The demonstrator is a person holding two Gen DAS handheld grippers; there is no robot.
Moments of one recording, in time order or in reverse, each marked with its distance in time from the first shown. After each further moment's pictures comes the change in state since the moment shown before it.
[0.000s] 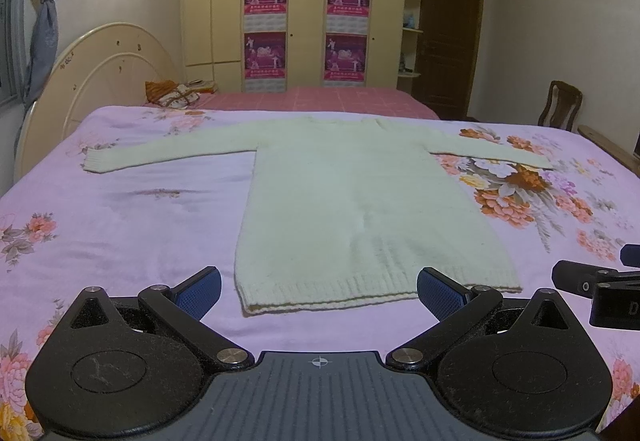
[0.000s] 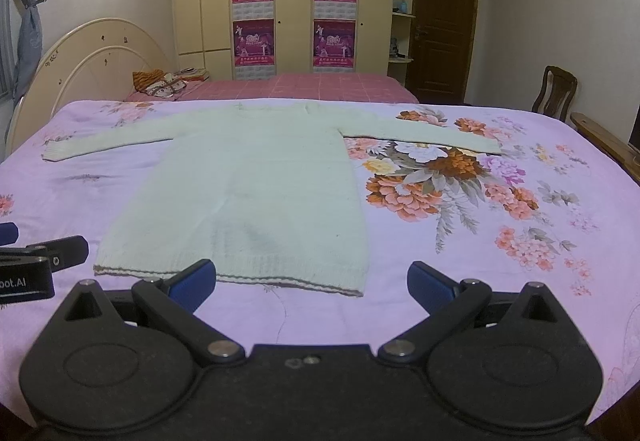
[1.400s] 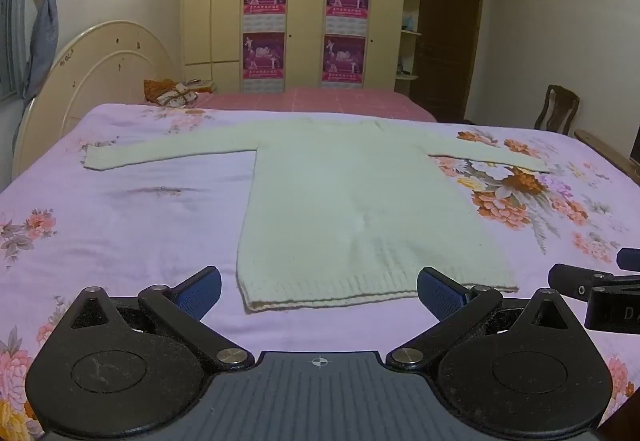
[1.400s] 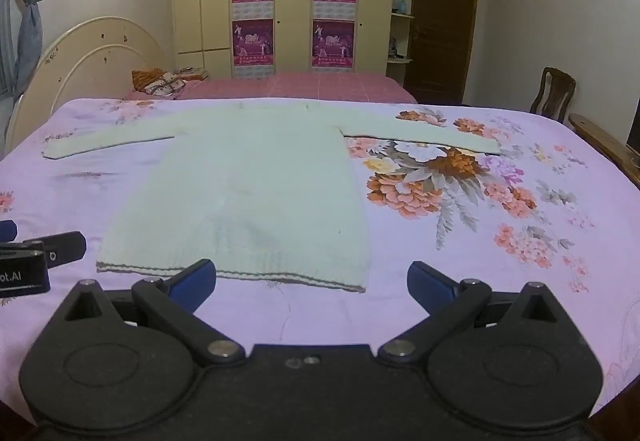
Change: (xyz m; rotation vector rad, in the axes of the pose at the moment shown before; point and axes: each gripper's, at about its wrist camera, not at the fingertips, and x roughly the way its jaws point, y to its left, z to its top) left arm -0.002 0.002 -0.001 -0.009 -0.001 -0.011; right arm -0.002 0.002 -0.003 -0.001 -0.001 -0.004
